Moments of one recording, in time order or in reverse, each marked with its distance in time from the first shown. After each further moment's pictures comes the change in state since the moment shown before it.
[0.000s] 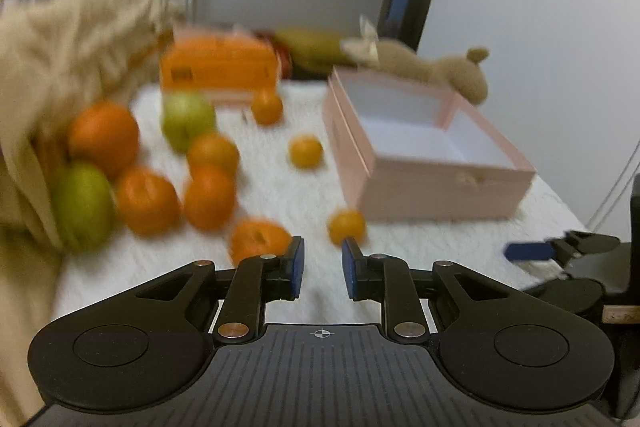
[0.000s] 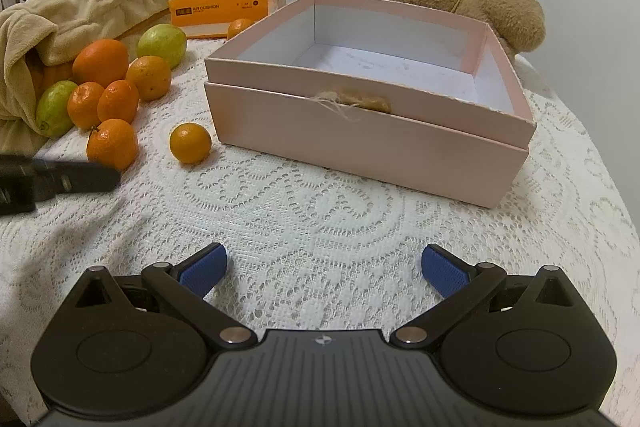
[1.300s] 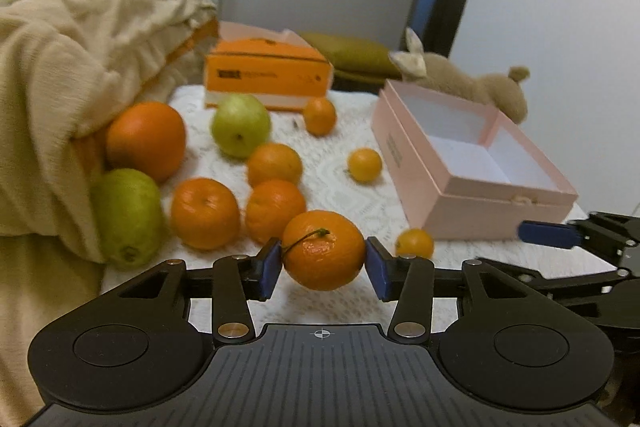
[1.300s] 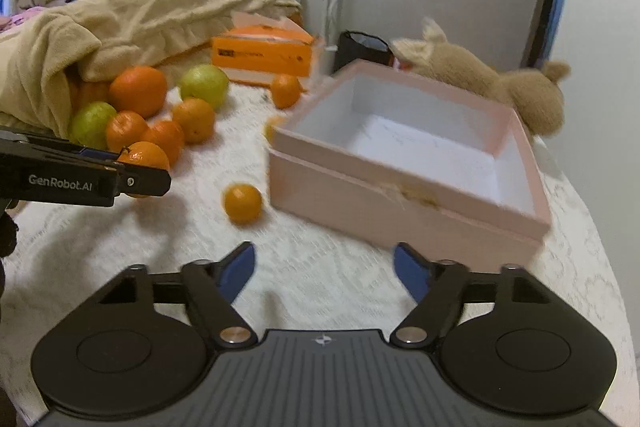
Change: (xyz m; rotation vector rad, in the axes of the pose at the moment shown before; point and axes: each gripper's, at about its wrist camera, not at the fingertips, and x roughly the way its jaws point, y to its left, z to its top) left arm 0.009 0.048 0.002 -0.088 0.014 0.024; right arm -0.020 0.047 0.024 -0.139 -0.164 0.006
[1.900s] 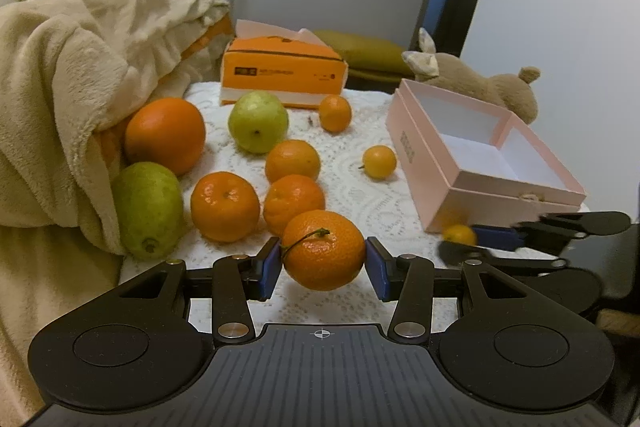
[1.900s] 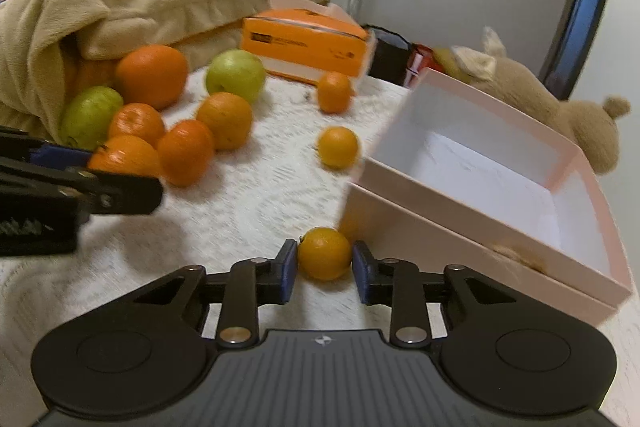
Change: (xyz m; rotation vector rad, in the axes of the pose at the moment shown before) left arm -0.002 0.003 -0.001 -0.006 0.014 0.018; right arm 0.049 0.028 0.017 -0.040 0.063 -0.032
